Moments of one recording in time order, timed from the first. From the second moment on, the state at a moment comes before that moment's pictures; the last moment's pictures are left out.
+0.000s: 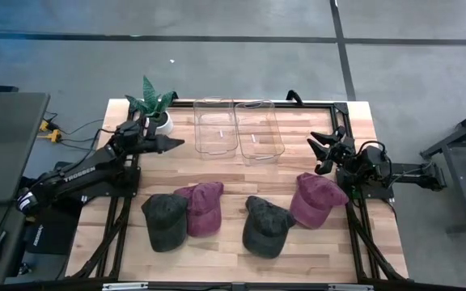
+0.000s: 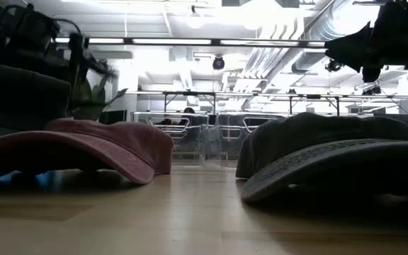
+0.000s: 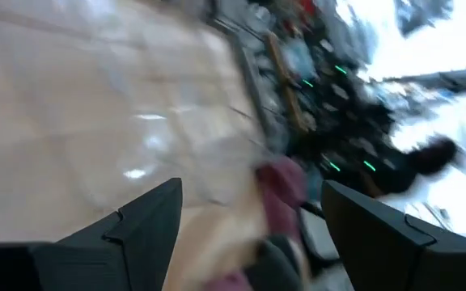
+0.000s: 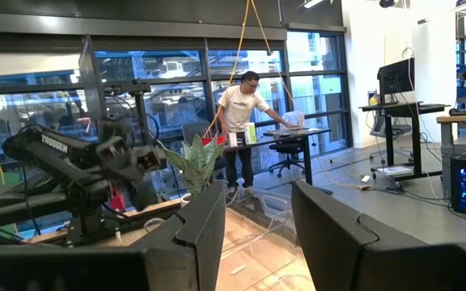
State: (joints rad) left arm 0.72 0.51 0.16 0.15 0.50 -1.02; right arm -0.07 0.04 0.01 0.31 0.44 0.02
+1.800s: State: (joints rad) left arm -0.16 0.81 0.83 -0.94 0.10 -0.79; right arm -0.06 0.04 0.01 0.31 0.44 0.02
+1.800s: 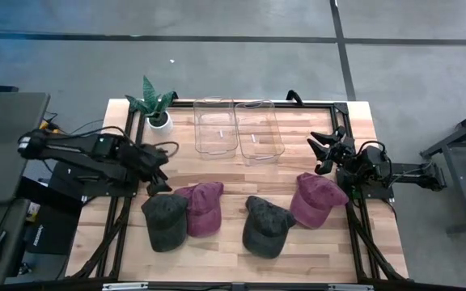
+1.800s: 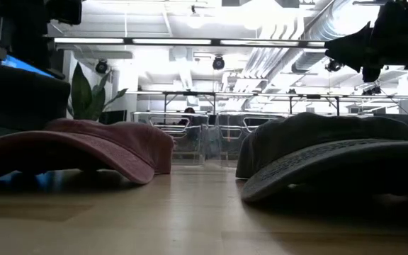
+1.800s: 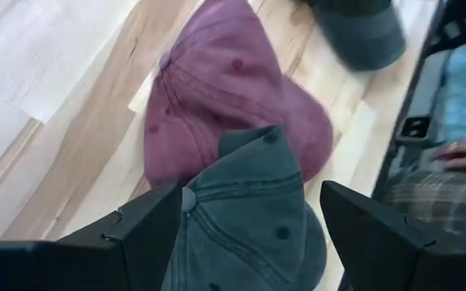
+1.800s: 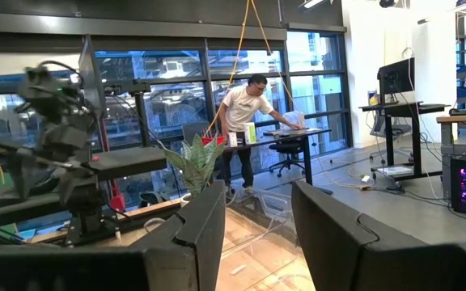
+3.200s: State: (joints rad) left arm -0.50 1.49 1.40 -1.32 -0.15 -1.40; right arm -0.06 0.04 0.01 0.31 0.44 0.02
